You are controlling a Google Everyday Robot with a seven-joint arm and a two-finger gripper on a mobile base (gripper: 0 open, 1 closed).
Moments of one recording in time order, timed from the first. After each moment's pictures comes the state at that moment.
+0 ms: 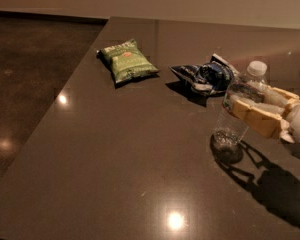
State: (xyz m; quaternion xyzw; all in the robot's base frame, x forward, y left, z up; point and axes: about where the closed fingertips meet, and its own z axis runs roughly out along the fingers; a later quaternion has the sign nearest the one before) arm 0.431 -0.192 0.952 -0.68 -0.25 -0.64 0.27
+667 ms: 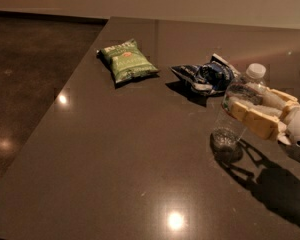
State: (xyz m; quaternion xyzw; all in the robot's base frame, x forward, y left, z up) arm 0.433 -0.192 0.946 -0.67 -0.25 -0.65 0.27
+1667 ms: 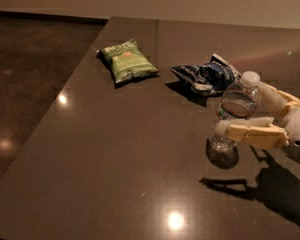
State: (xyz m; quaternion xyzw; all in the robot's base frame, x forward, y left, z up) arm 0.435 -0.192 0.942 -0.68 -0.24 -0.64 0.27
